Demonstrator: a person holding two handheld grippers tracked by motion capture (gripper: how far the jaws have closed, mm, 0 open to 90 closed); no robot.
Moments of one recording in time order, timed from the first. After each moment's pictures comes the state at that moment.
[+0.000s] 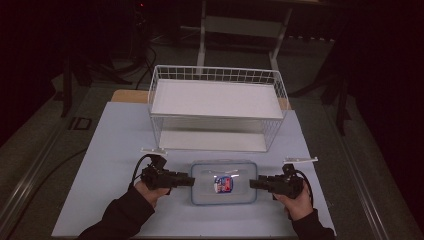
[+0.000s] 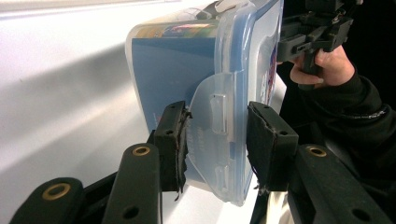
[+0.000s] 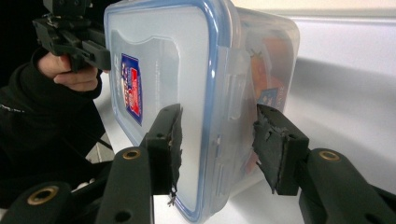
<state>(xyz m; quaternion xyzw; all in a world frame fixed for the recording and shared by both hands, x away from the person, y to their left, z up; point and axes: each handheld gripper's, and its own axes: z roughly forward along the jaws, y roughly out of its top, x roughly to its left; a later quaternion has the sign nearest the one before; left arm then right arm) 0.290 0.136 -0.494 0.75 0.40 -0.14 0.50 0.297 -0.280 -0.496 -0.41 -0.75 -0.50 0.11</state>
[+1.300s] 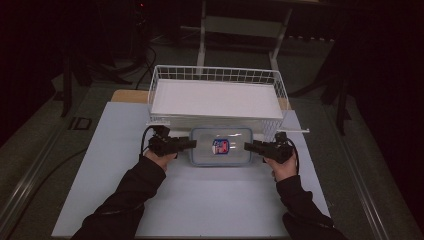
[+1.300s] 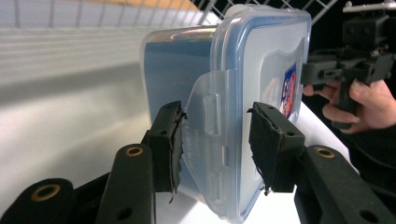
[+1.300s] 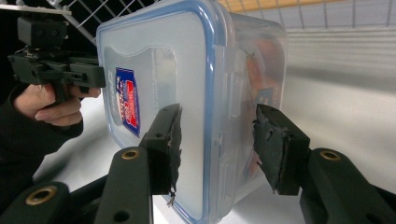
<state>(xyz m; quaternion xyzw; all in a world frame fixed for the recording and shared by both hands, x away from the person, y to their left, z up) 0.379 0.136 -0.494 0.72 0.42 -0.01 0.55 0.389 -0.262 -0.487 -0.42 -0.73 -0.54 0.02</state>
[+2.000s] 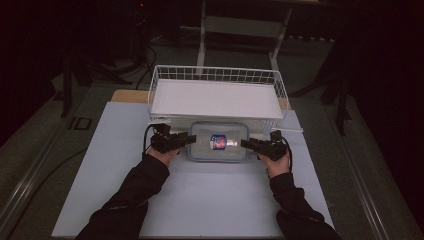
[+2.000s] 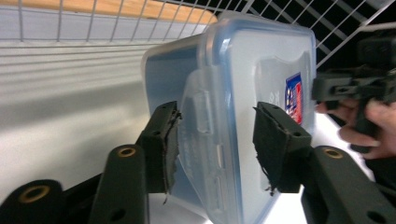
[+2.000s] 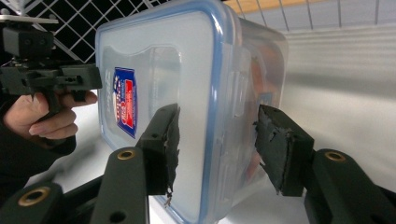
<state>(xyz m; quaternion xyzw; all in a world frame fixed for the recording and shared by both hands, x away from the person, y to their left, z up) 0.393 0.131 -0.506 0.71 0.45 0.03 0.54 0.405 -0.253 -0.505 -0.45 -0.71 -0.54 0.02</state>
